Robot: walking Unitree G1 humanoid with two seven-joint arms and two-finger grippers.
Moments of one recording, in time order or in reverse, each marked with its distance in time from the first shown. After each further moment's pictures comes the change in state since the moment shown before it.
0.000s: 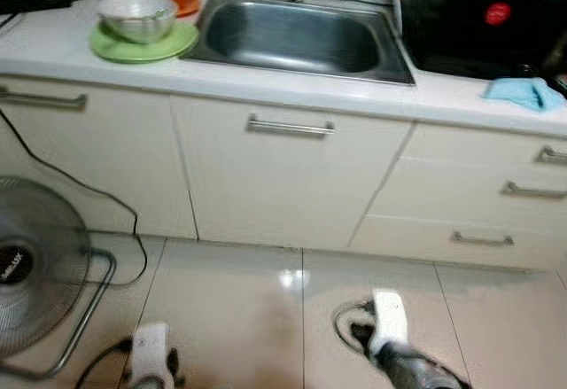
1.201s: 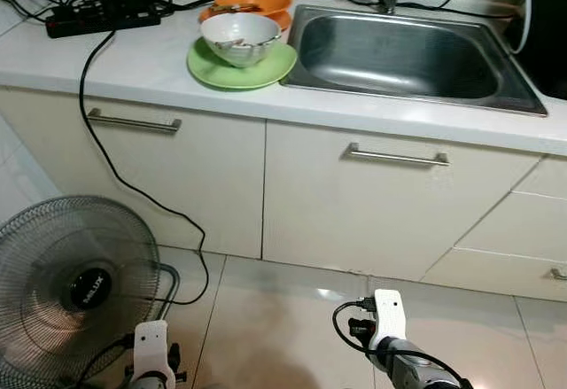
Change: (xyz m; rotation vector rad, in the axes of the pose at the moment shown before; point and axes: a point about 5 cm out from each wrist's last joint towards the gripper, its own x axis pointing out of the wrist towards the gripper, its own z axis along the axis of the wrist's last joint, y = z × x) left arm 0.001 -0.006 0.004 -0.008 -0.021 -0.012; right arm -0.003 -0.012 0.001 0.005 -0.003 -0.032
